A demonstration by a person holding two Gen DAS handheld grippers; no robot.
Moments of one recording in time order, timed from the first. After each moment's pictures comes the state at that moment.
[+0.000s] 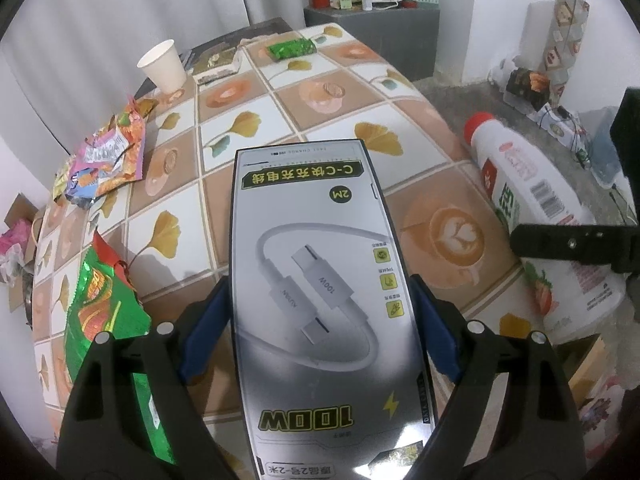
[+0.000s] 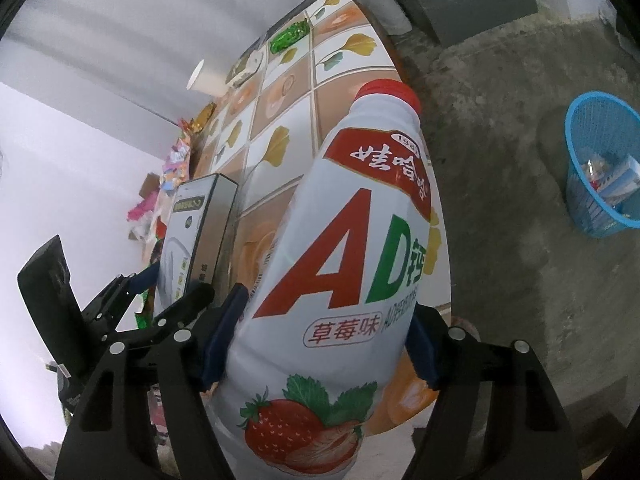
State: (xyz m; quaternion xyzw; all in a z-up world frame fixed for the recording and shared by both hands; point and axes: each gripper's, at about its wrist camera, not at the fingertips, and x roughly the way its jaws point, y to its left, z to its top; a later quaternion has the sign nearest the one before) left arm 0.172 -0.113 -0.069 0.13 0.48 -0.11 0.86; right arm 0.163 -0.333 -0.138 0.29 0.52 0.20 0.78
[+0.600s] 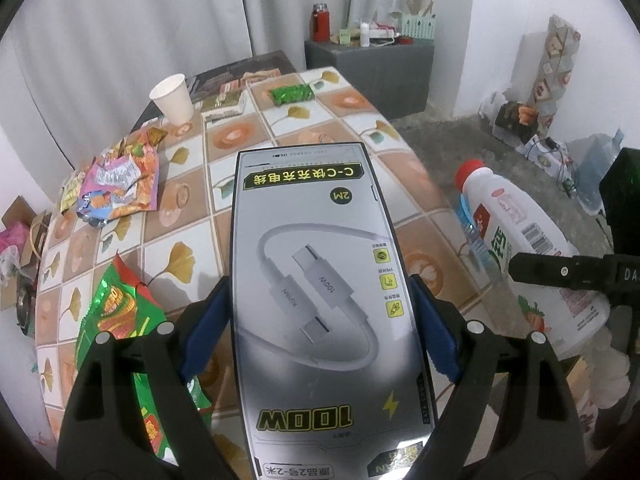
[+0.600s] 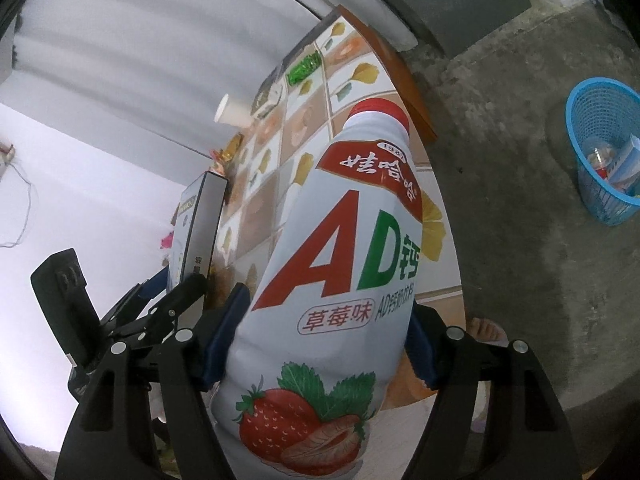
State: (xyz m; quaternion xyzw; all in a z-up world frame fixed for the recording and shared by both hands) left arm 0.160 -0.113 -0.022 0.10 0.43 -0.12 0.89; right arm 0.138 -0.357 -0.119 0.35 0.47 0.21 0.78
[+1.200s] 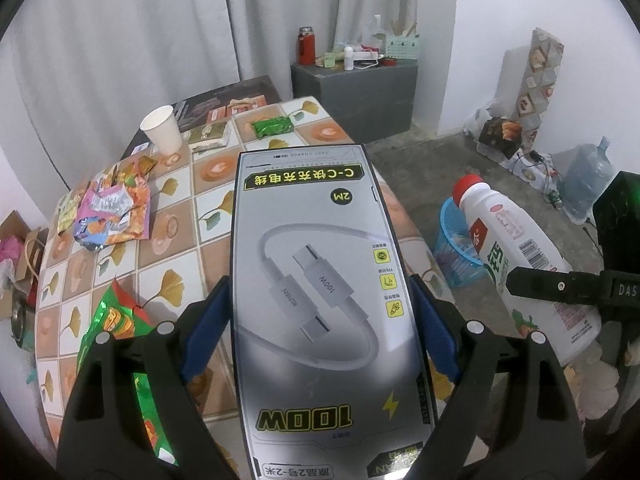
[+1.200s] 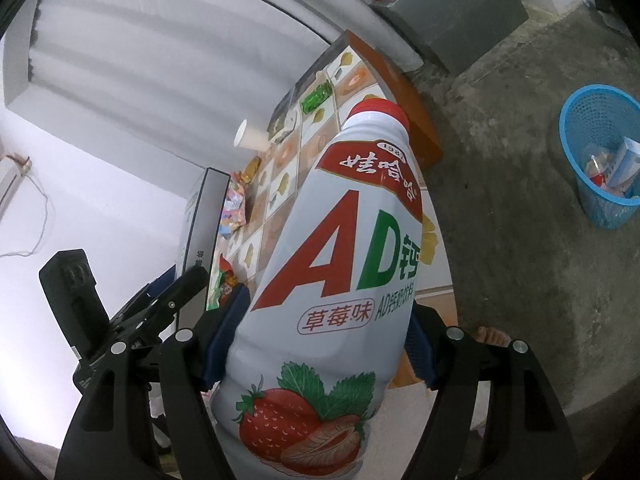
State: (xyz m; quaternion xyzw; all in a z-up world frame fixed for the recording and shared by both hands) left arm 0.147 -0.135 0.005 0.10 0.40 -0.15 0.90; right arm 0.112 -0.382 -0.104 0.38 0.43 0.22 0.79
